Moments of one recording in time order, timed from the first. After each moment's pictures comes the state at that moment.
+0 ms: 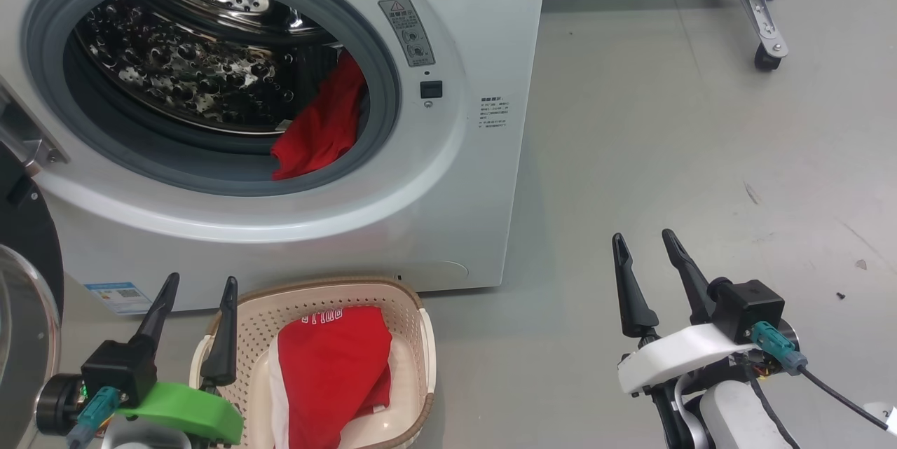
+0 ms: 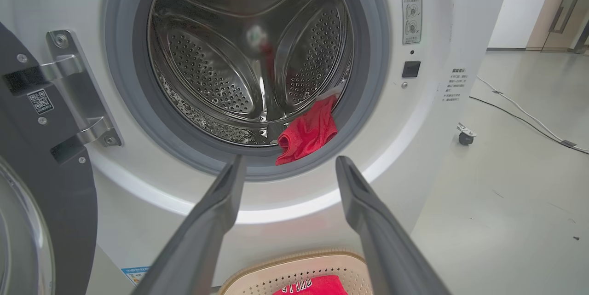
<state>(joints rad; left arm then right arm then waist) -0.06 0.12 -0.07 0.25 -0.27 -0.10 -0.25 -0.11 -0.05 0.29 0.26 0.39 0.06 -0.26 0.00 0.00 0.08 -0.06</state>
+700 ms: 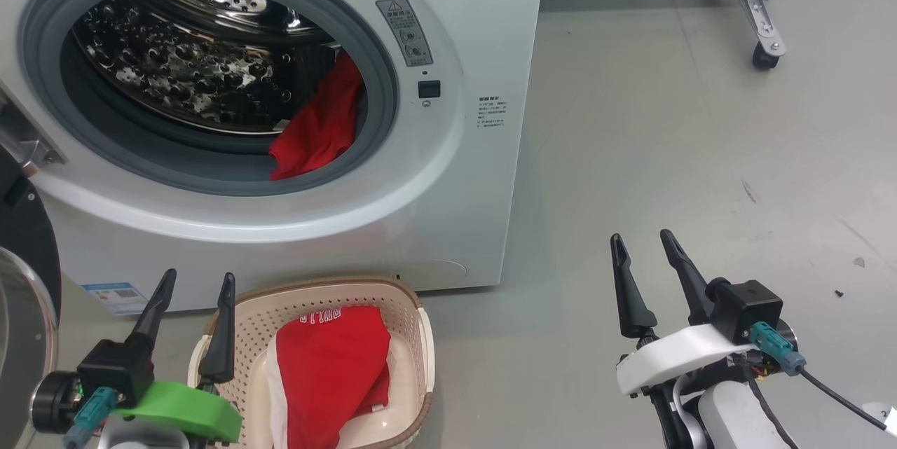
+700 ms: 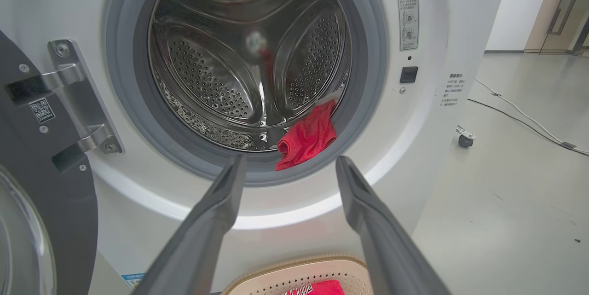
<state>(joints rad) -0.05 0.11 -0.07 0.23 -0.26 -0.10 -0.25 -0.11 -0.05 0.29 0.26 0.39 0.06 -0.26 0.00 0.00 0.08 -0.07</state>
